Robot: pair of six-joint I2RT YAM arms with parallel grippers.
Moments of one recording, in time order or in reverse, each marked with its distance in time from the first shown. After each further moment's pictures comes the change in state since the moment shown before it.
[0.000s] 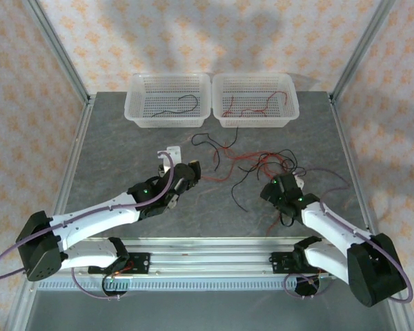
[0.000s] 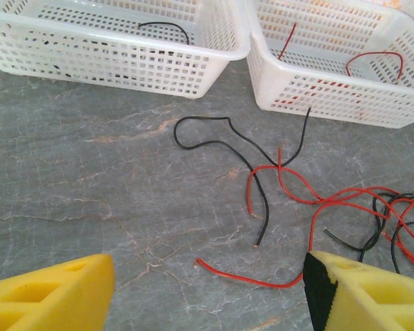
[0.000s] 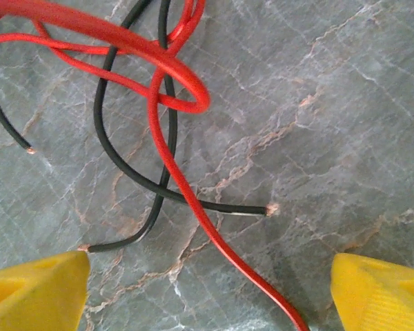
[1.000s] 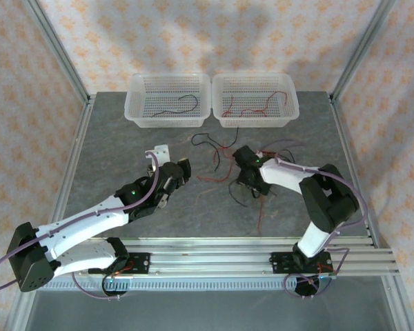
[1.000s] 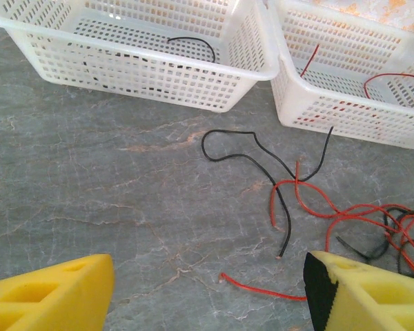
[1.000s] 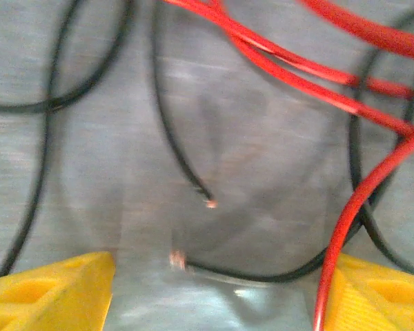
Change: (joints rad) left arm 0.054 -0.103 -0.024 -0.065 -0.001 0.000; right arm 0.214 0.642 0.577 -0.163 0.037 0.076
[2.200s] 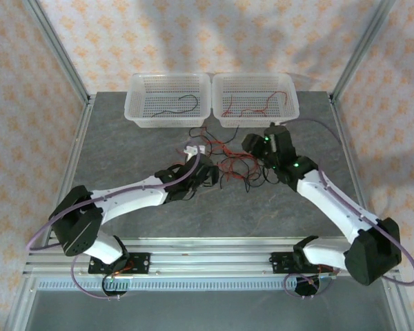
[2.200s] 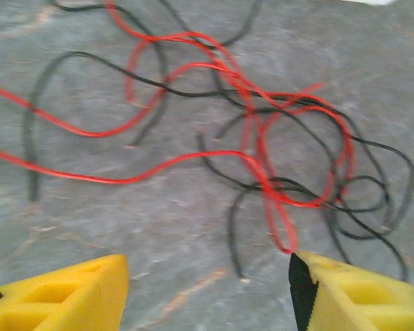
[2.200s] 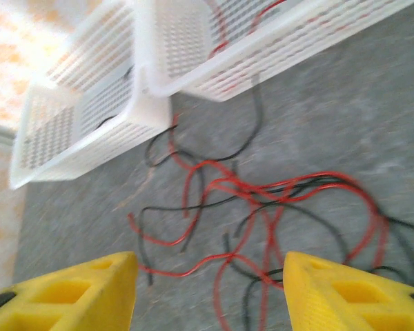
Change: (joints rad) left arm 0.002 0.438 0.179 0.100 0.373 0.000; right arm -0.129 -0.505 -0.038 0.219 -0.110 -0.145
